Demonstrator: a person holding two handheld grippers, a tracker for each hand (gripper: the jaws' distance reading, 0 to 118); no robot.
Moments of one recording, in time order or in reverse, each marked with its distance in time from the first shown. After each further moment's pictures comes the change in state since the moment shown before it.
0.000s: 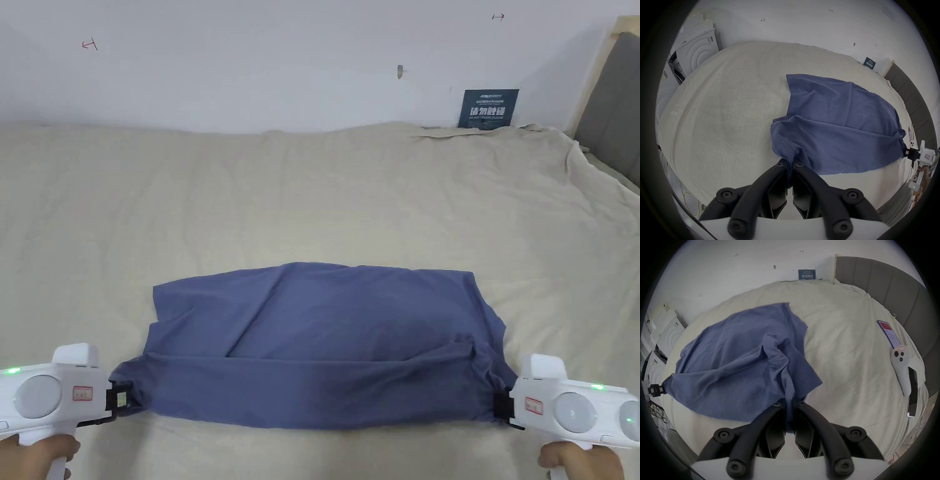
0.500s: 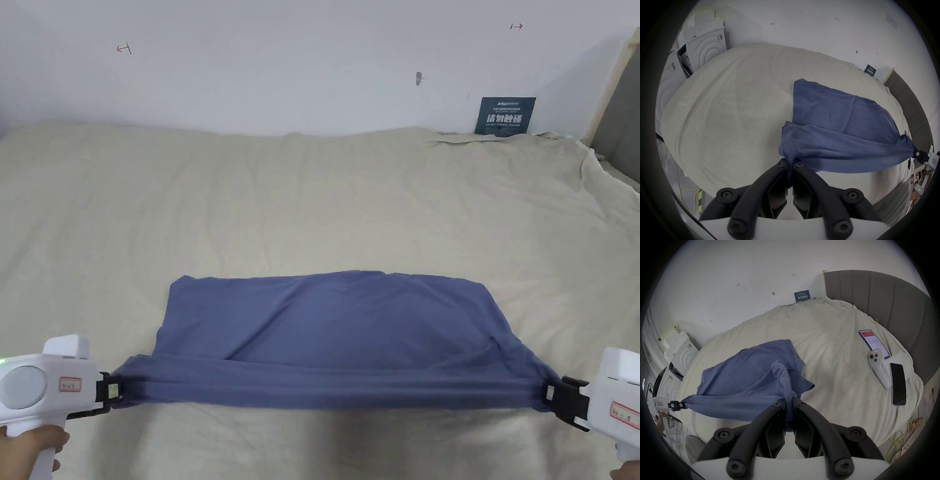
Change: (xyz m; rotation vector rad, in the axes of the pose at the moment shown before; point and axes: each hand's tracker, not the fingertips) left arm -0.043 -0.033 0.035 0.032 -0.007 0.049; right arm 0.037 -0.021 0.104 0.143 0.106 -0.091
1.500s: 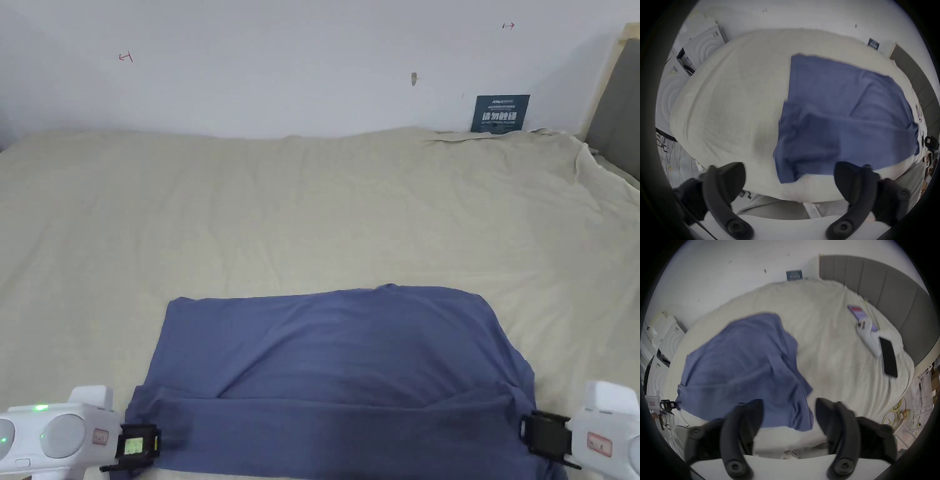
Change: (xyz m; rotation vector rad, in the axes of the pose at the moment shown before) left arm 0.037 -0.056 0.018 -0.097 0.111 -0.093; right arm -0.021 -0.039 0.012 -0.081 -0.117 0.032
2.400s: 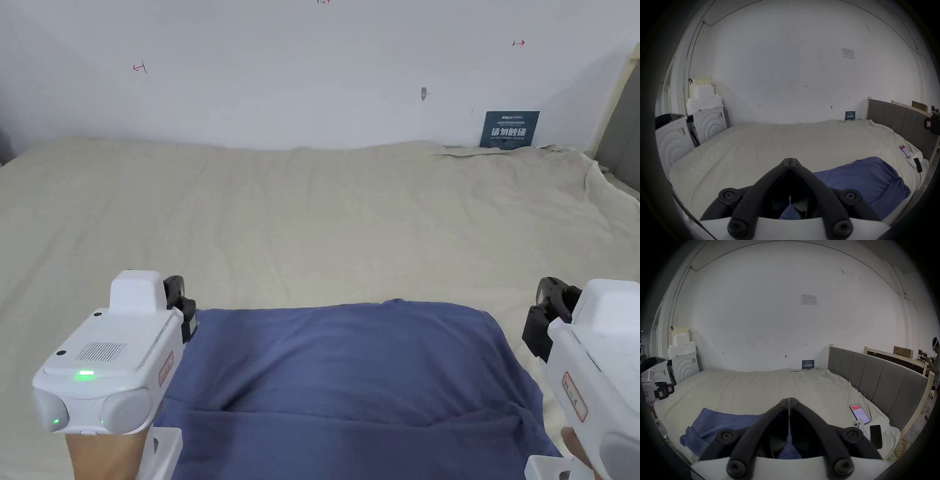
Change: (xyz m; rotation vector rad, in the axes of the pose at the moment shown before) left arm 0.080 0.044 0.087 0.816 -0.039 -0.083; right arm -0.079 0.053 0.080 0.700 0.008 0.167
